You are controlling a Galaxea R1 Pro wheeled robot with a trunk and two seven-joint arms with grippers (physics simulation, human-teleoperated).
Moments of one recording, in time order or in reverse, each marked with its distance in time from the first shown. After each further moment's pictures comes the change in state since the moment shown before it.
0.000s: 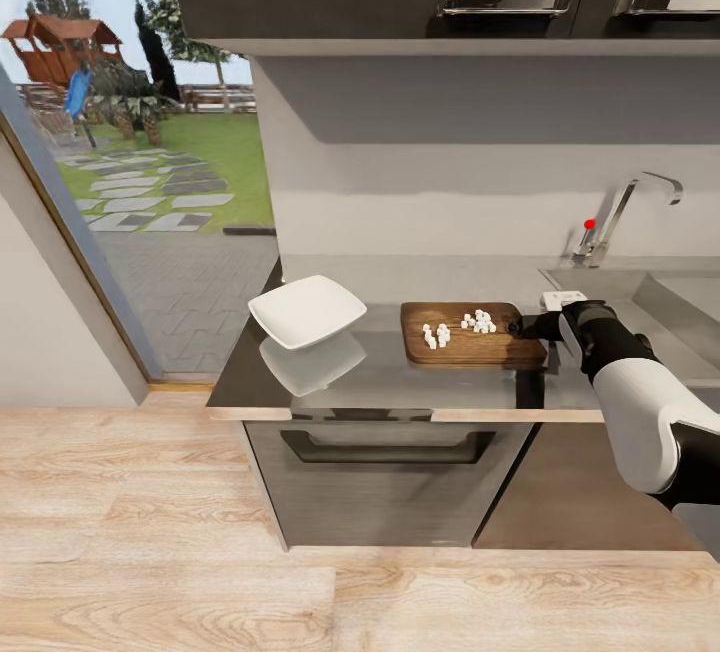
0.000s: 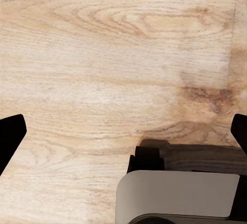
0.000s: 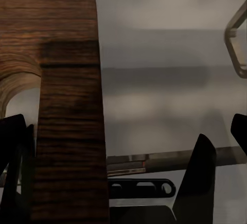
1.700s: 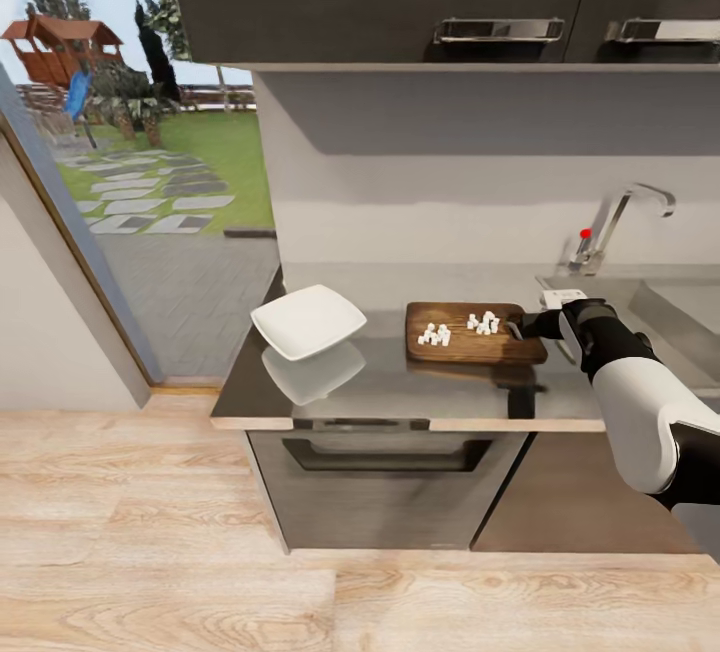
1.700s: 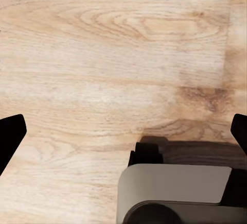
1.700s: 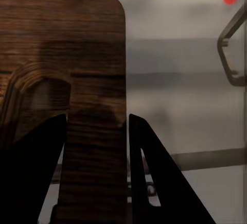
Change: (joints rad) left arm 0.000 -0.001 0.000 0.000 0.000 0.000 -0.001; right arm 0.000 0.003 0.001 -0.012 -0.001 0.007 -0.001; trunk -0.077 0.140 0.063
